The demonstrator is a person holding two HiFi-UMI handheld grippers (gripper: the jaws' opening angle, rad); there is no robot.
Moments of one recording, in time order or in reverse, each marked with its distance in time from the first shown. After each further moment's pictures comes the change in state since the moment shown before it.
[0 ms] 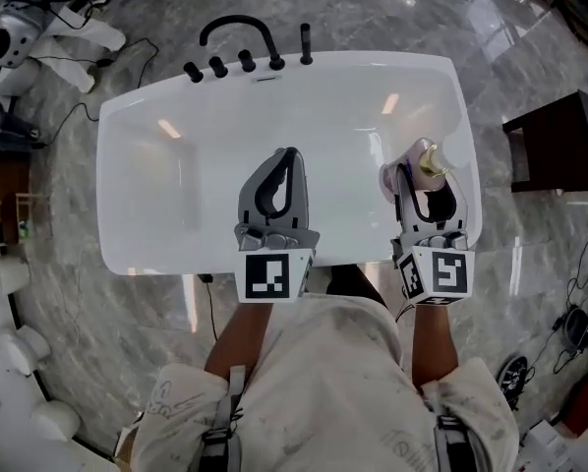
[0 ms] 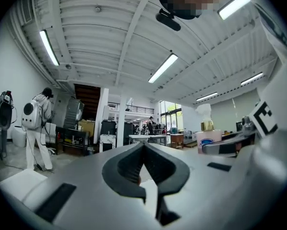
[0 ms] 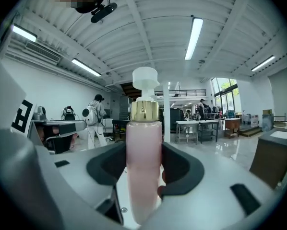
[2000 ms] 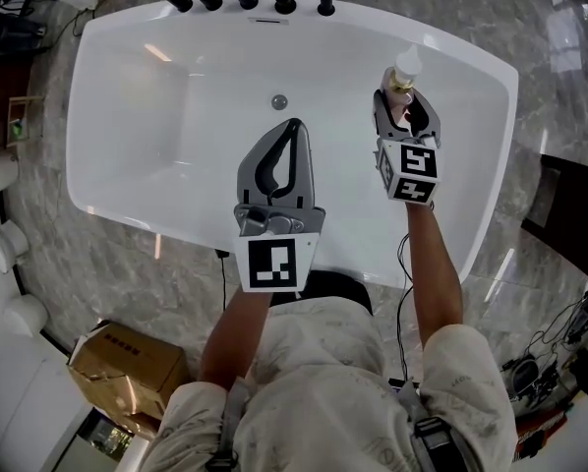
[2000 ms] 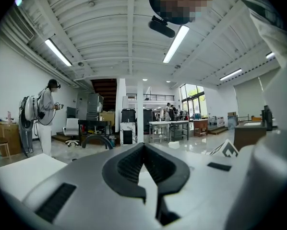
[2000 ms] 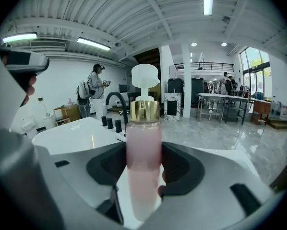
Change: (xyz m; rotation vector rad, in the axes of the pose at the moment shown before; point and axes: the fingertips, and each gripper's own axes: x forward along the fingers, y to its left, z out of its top) left arm 0.154 -0.002 -0.148 0.006 0.135 0.309; right arm 0.292 -0.076 -0.238 -0.067 0.309 0.295
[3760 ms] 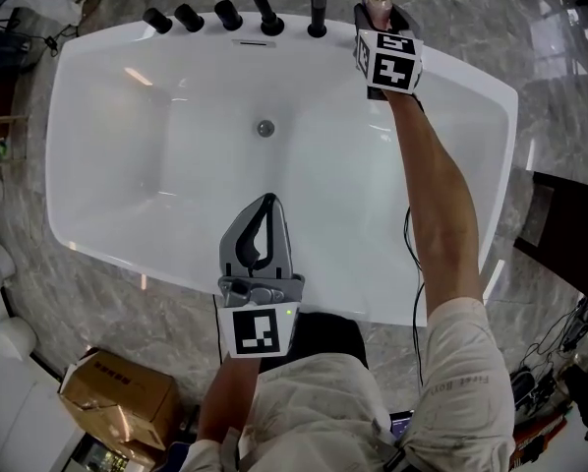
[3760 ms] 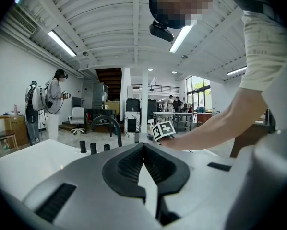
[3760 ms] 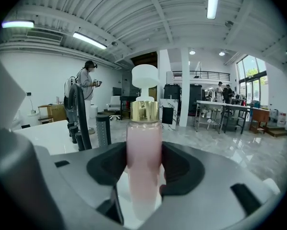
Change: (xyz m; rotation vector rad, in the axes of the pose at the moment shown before) left arm -0.013 0.023 -0.079 -0.049 0.131 0.047; right arm 0.229 -0.068 0.078 -0.031 -0.090 -0.095
